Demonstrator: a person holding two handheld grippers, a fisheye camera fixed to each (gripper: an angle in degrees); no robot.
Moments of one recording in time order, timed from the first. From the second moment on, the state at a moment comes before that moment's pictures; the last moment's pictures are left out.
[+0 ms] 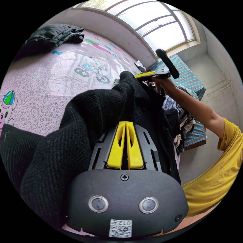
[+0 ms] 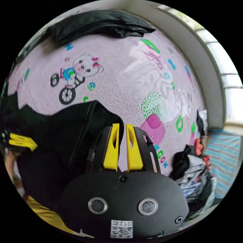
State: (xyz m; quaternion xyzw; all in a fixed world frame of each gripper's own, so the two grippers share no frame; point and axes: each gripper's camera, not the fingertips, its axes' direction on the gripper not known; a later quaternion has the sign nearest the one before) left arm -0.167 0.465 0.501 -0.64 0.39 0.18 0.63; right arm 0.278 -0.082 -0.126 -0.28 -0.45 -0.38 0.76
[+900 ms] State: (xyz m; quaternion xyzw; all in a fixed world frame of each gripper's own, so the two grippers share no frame) left arm -0.152 0.450 0.525 -0.65 0.40 0.17 0.63; right arm 0.408 0.037 -0.171 -0.28 -0.64 -0.12 0.71
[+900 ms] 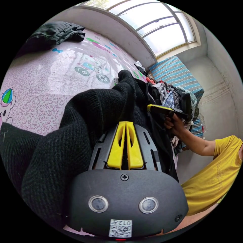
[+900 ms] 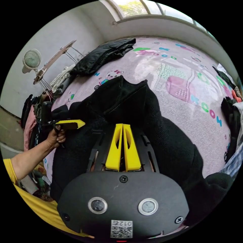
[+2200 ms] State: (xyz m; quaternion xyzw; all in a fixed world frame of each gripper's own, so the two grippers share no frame) left arm -0.140 0.446 0.488 -0.65 0.40 0.17 0.63; right arm 0.318 0.028 -0.174 -0.27 -0.55 -0.20 0.76
